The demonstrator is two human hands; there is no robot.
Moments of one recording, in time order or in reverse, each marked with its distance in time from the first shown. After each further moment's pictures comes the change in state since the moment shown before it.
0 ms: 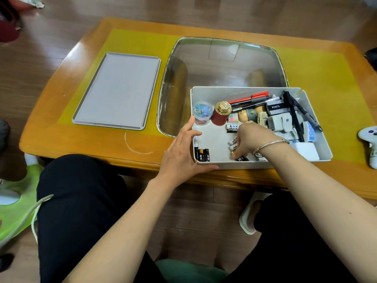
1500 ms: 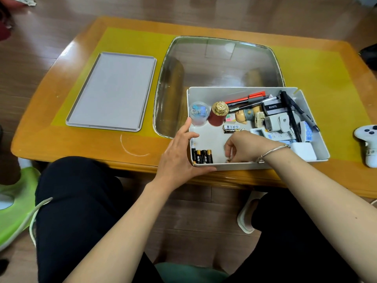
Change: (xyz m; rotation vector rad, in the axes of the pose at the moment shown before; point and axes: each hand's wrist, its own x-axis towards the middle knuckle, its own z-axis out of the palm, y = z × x) left_hand -0.001 0.000 -0.001 -0.033 -0.001 0.010; right_hand -0.007 0.001 0.012 0.130 -0.101 -0.229
